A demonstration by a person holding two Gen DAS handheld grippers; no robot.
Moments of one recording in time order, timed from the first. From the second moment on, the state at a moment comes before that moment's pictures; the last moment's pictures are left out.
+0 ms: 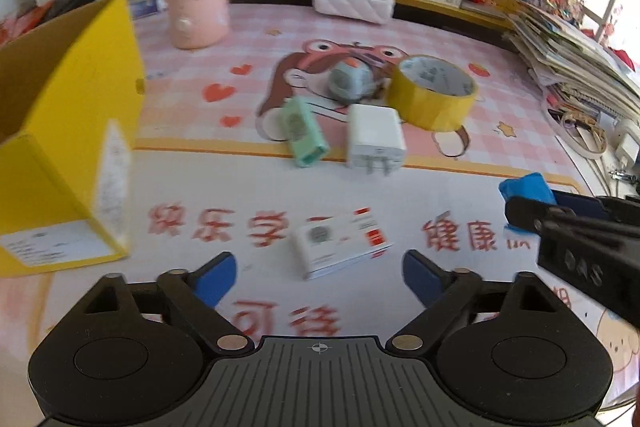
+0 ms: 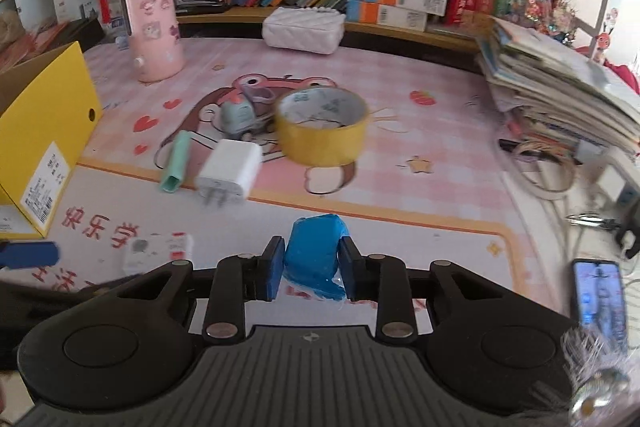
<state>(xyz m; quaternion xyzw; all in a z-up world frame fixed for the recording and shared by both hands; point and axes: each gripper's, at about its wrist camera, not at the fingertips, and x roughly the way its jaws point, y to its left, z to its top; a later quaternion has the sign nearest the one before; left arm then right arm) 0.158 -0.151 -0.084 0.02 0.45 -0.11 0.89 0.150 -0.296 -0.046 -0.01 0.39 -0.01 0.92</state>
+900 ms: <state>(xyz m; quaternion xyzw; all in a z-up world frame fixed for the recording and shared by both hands) 0.153 -0.140 -0.068 0.02 0.42 -0.11 0.90 0.139 -0.287 -0.043 0.00 0.40 0.02 0.92</state>
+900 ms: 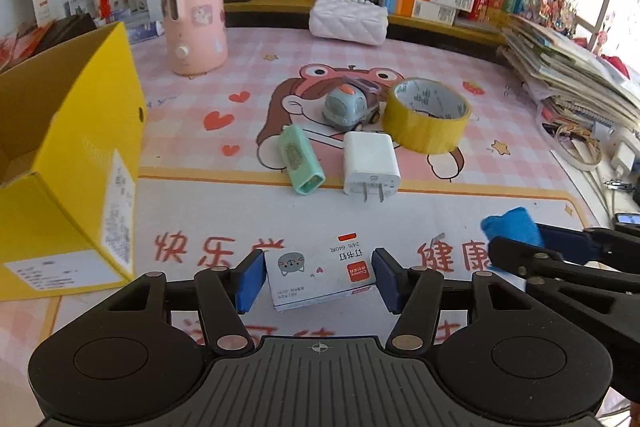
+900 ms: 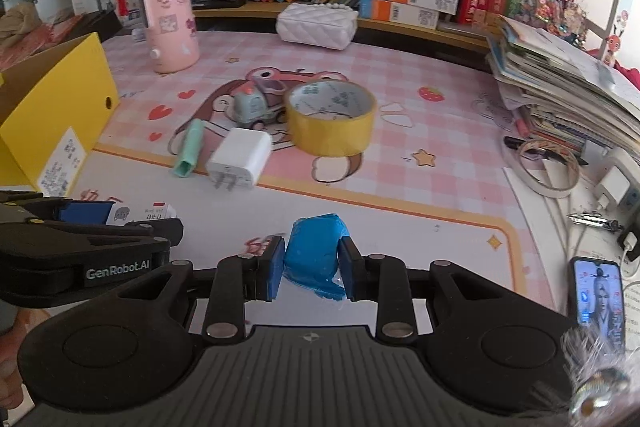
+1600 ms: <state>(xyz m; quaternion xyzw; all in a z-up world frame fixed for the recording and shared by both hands) 0.083 -0.007 -0.041 -0.01 0.39 -0.08 0.92 0.087 -0.163 -0.022 -0.03 0.38 0.05 0.92</state>
